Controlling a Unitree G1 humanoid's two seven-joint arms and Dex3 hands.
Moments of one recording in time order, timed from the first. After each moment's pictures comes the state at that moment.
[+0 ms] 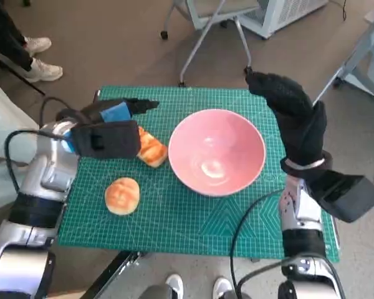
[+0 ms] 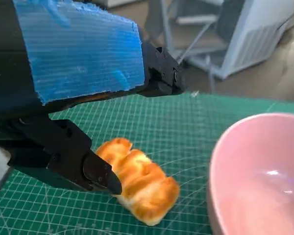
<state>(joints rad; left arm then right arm) -0.86 0.59 -0.30 0.53 0.50 0.02 -0.56 -0.68 -0.09 -0.16 0.59 0.35 -0.74 0.58</state>
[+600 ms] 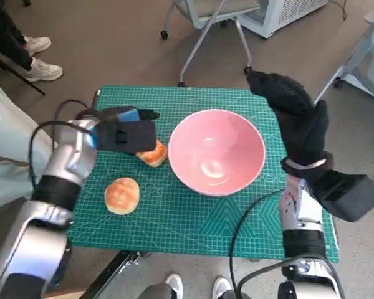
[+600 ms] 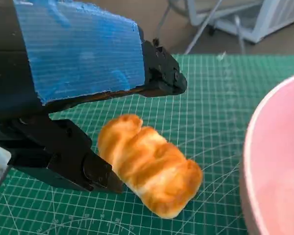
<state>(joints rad) -1.00 0.48 -0.43 0.96 0.60 -0.07 -0.44 -0.67 -0.10 -0.16 0.57 0.36 -0.71 0.58</state>
